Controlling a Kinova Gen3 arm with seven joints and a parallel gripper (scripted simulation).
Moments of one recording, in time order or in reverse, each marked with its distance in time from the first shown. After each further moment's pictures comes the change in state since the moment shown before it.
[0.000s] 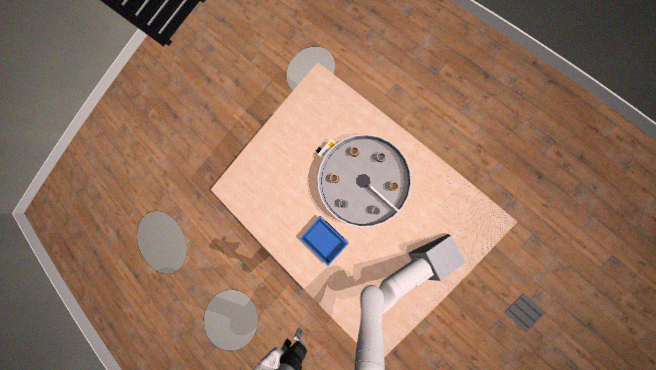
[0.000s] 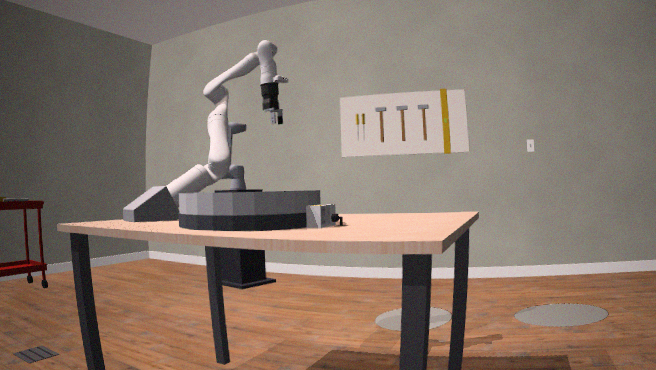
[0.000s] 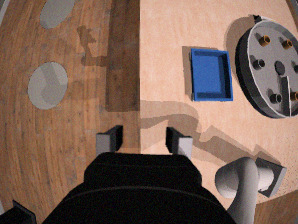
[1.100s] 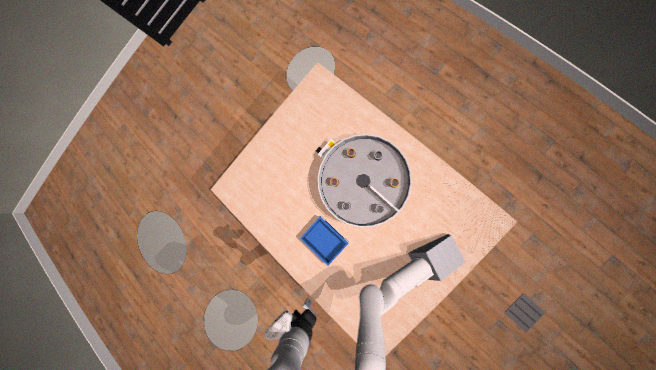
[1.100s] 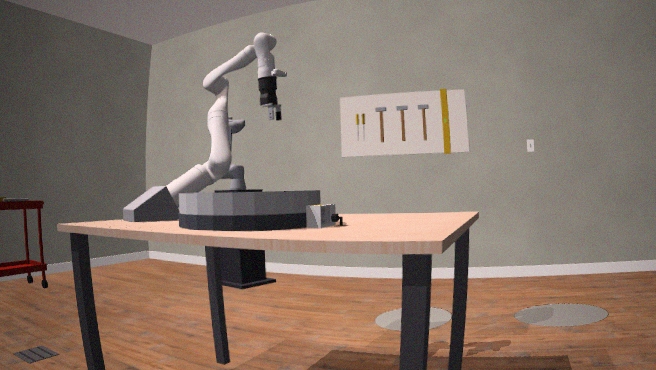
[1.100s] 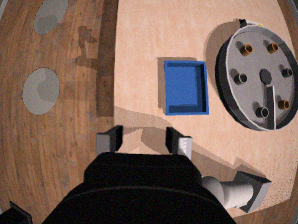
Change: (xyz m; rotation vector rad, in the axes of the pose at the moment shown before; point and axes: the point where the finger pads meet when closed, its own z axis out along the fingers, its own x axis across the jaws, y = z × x) arm 0.094 -0.051 -0.005 0.003 0.000 0.001
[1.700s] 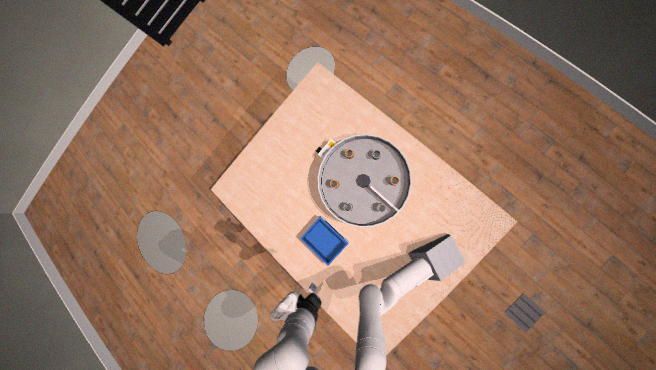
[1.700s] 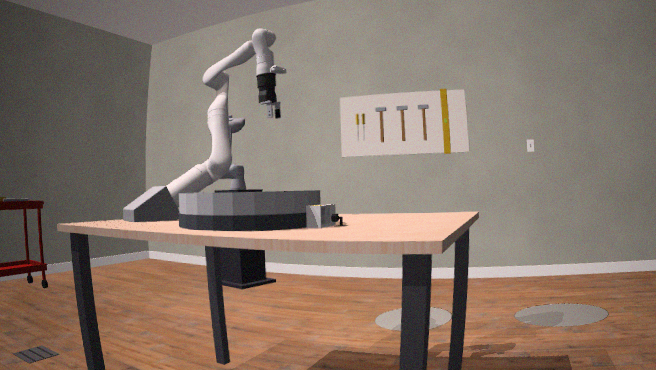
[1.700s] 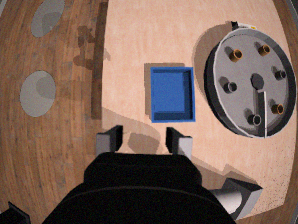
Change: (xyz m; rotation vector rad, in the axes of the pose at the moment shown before) arm 0.047 -0.026 -0.002 0.000 0.000 0.000
